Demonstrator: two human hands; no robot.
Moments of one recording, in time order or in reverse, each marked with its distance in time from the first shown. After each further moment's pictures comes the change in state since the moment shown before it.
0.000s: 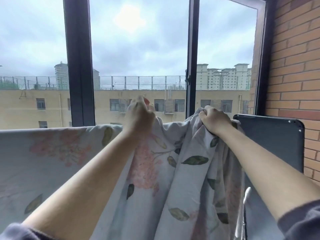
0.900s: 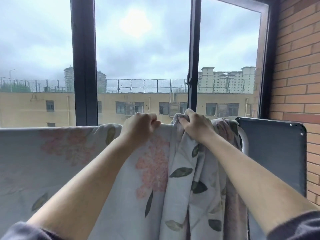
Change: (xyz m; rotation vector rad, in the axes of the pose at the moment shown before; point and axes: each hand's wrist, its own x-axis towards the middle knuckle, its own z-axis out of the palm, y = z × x) left_hand -0.018 -0.005 0.002 0.340 -0.192 0.329; right_hand -0.026 -0.028 0.009 0.128 0.039 -0.227
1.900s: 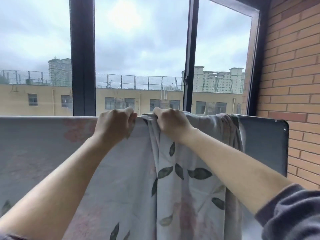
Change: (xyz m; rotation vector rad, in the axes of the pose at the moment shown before) left_hand -0.054 -0.059 -0.042 0.212 0.218 0.031; right_hand -0.028 -0.094 0.009 -0.236 0.033 -0.453
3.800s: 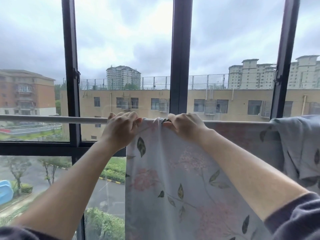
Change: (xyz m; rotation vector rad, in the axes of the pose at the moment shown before) left_hand -0.127 -0.375 -0.164 0.157 -0.048 -0.043; right_hand 0.145 -0.354 0.040 0.052 -0.062 -0.206
